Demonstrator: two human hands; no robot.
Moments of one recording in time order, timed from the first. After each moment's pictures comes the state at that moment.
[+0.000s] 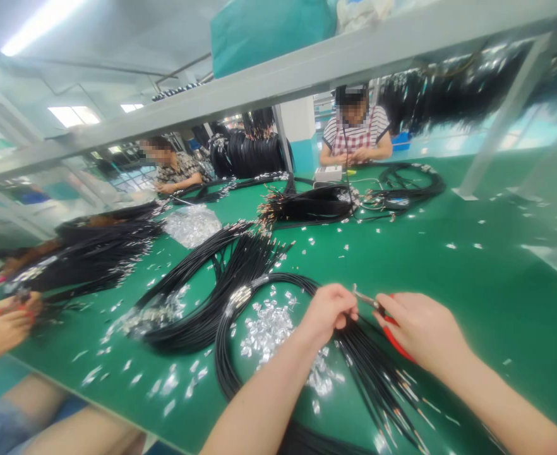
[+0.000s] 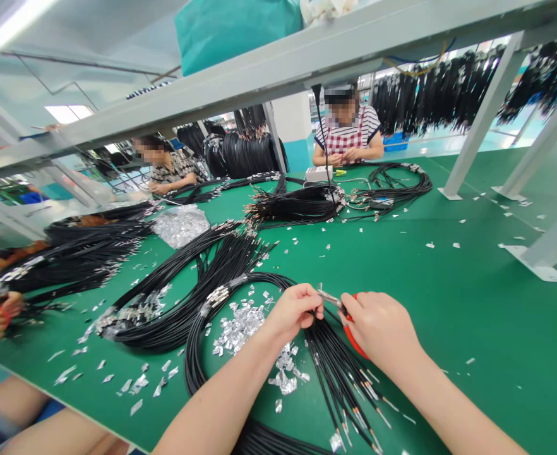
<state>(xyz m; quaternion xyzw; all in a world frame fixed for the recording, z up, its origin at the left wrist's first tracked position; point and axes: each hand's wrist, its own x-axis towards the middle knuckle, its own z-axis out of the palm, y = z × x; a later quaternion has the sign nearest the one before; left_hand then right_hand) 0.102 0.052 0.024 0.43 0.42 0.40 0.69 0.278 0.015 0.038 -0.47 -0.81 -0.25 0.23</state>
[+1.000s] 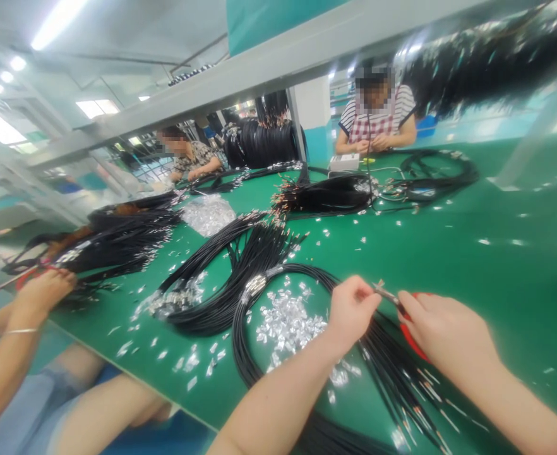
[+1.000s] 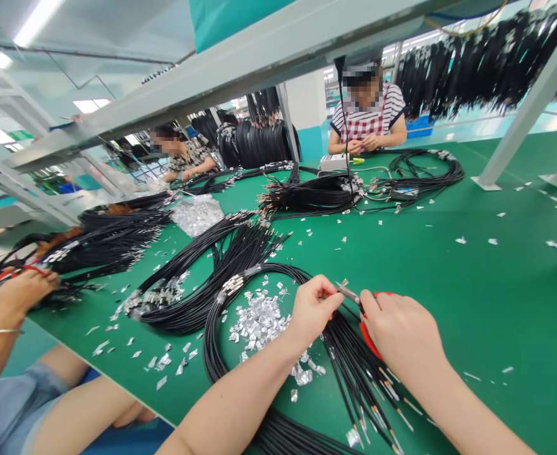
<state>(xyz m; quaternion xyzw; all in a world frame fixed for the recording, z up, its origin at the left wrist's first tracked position) 0.113 0.038 0.027 0.55 0.49 0.49 0.47 0.270 0.010 0.032 -0.48 -0.80 -0.29 0.20</state>
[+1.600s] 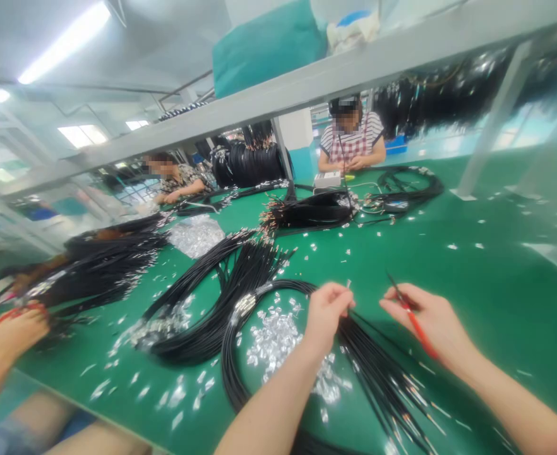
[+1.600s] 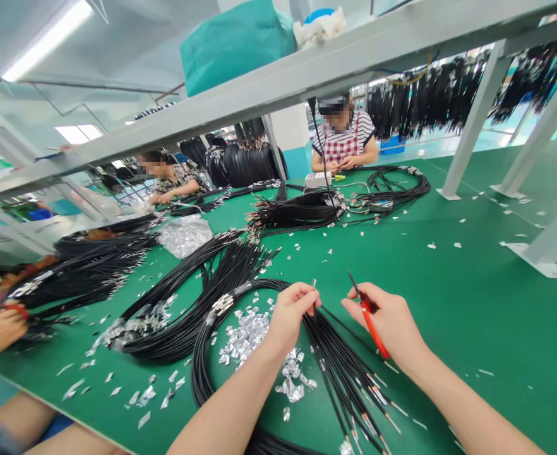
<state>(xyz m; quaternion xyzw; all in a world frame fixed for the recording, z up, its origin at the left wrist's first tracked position) 0.104 0.042 0.035 0.47 0.45 0.52 0.56 0.274 0.020 0.039 -0.57 -0.67 0.21 0.42</state>
